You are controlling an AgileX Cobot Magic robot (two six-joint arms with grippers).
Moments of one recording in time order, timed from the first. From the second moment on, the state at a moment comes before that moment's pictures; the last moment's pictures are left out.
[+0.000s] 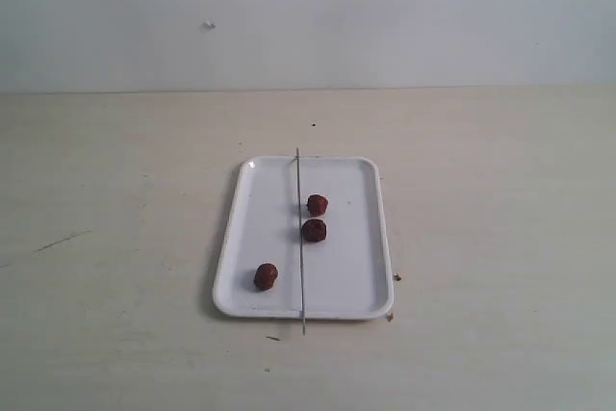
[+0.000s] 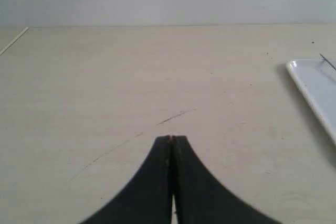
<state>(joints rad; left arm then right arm) 0.00 0.05 0.00 -0.15 0.32 0.12 -0.11 0.01 -0.05 0.10 0.16 -0.16</state>
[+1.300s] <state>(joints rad) -0.03 0.05 0.00 -0.15 0.32 0.12 0.41 1.63 -0.90 0.24 0.55 0.31</state>
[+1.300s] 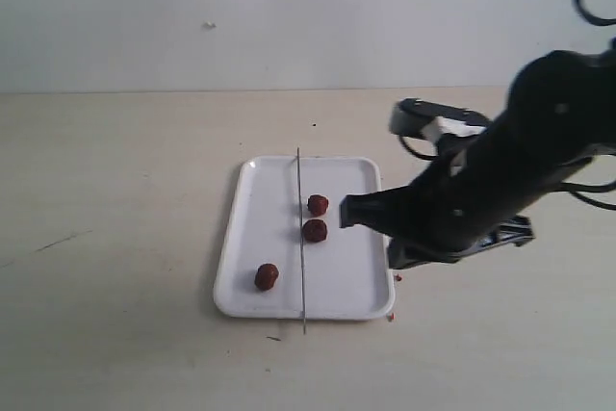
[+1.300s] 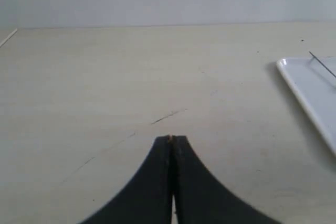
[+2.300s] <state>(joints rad) -0.03 0.05 0.00 -0.15 0.32 0.12 0.63 2.09 -1.41 -0.05 0.83 0.60</state>
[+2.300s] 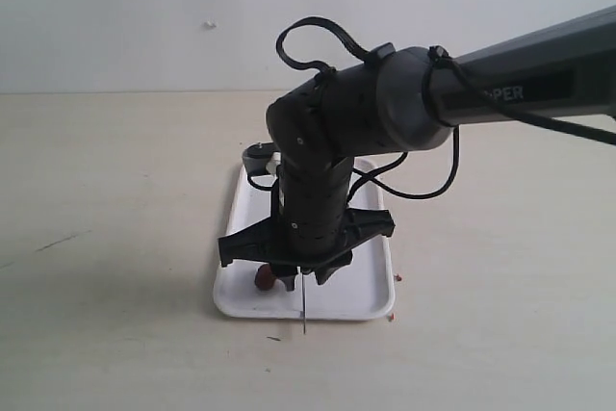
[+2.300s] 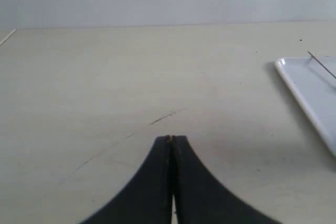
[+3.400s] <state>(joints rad) -0.03 0.05 0.00 -0.15 0.32 0.12 0.63 2.16 -1.42 -0.12 0.79 0.65</state>
